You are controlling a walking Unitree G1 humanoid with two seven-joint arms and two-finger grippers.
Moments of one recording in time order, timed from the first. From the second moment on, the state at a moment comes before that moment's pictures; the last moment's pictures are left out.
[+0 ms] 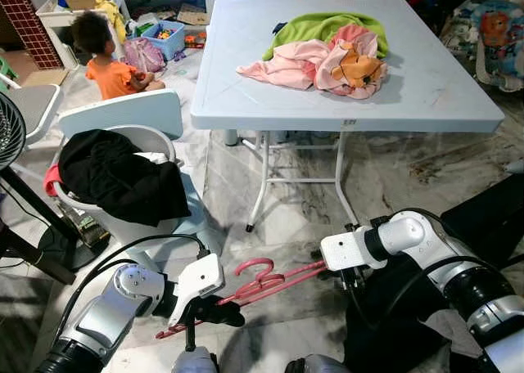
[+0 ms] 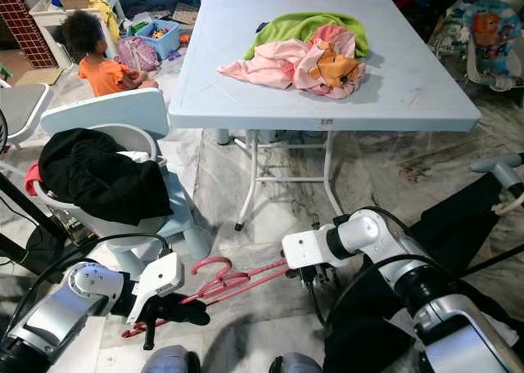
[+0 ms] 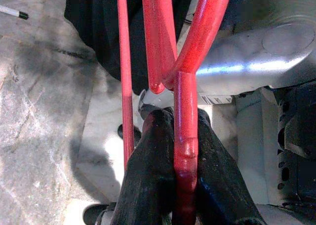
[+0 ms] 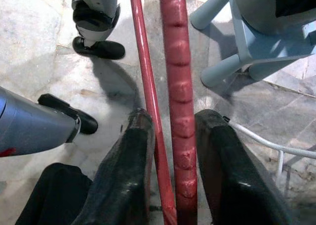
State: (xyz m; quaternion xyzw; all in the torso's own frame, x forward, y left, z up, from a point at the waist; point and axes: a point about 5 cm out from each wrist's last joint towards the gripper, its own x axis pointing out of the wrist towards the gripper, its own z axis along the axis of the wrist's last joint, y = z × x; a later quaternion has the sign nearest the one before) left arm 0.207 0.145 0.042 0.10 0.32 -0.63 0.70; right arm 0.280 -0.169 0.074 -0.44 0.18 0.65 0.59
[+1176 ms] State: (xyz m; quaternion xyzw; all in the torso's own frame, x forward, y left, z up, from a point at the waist) left arm 0.207 0.144 0.039 0.12 0.32 -0.63 0.70; right arm 0.275 -0.168 0.078 -0.41 0.20 0.69 0.57
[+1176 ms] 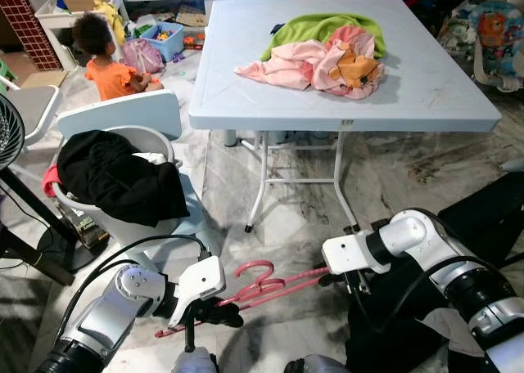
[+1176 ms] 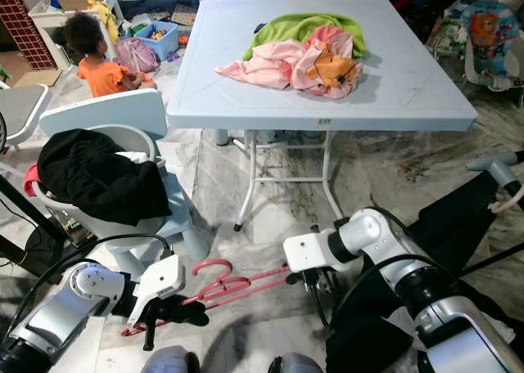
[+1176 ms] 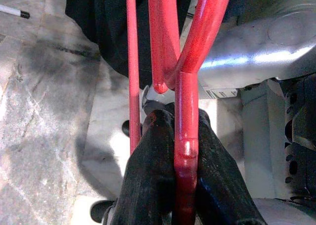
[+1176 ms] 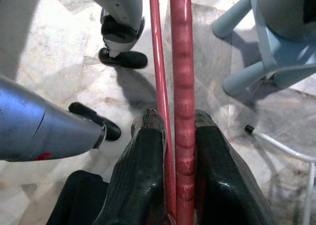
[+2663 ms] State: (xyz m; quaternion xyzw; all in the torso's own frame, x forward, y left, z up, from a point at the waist) left arm 0.215 0.138 0.038 0.14 0.29 -0.60 0.73; right arm 0.272 -0.155 0.077 -0.42 0.19 0.66 0.59
